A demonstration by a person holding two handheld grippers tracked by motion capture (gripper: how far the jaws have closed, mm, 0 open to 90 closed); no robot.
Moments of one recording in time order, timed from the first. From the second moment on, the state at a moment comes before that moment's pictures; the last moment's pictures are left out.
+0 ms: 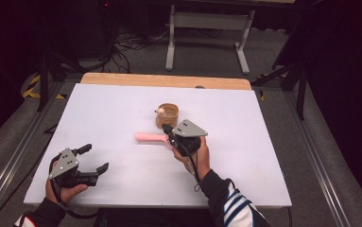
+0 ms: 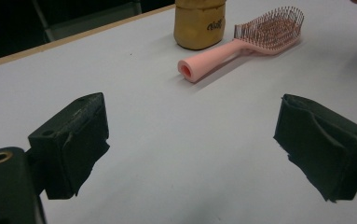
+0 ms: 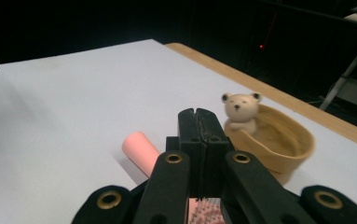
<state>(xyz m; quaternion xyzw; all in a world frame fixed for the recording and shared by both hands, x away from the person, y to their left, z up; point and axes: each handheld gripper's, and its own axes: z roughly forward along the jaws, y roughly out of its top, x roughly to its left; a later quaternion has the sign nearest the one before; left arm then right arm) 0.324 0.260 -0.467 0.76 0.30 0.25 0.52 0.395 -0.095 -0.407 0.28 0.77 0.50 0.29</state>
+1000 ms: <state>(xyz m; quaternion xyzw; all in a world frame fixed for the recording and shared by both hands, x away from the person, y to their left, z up) 0.322 0.266 -0.466 0.76 0.29 0.25 0.53 0.445 -0.006 -0.449 0.32 0.84 0.36 0.25</state>
